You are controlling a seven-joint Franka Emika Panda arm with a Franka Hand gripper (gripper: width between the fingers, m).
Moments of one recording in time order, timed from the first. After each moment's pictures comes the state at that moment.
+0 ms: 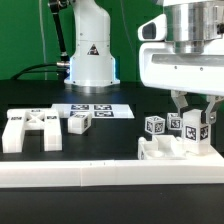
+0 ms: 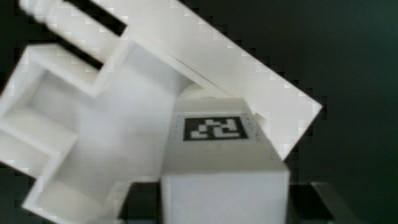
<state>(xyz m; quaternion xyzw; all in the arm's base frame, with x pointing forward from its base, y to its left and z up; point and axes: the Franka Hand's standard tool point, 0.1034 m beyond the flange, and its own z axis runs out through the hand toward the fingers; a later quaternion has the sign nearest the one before) 0.632 0.121 0.084 -0.85 0.52 0.00 0.06</state>
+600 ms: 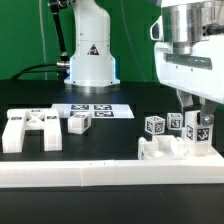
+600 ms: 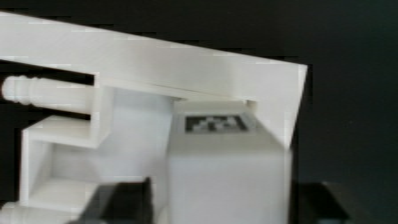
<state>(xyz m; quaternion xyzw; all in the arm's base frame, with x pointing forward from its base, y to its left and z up) 0.632 0.121 0.084 -0.77 0.63 0.02 0.07</state>
